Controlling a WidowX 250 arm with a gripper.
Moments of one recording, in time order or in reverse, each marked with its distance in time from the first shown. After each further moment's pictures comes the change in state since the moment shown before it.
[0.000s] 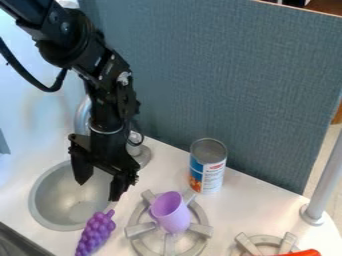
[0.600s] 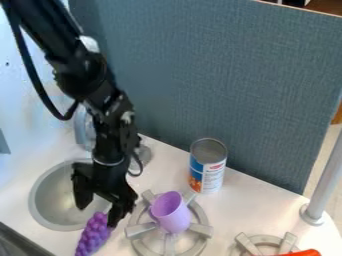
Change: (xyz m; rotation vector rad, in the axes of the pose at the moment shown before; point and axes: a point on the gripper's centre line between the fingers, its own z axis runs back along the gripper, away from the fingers) arm -0.005 -0.006 -0.052 0.018 0.066 -0.040
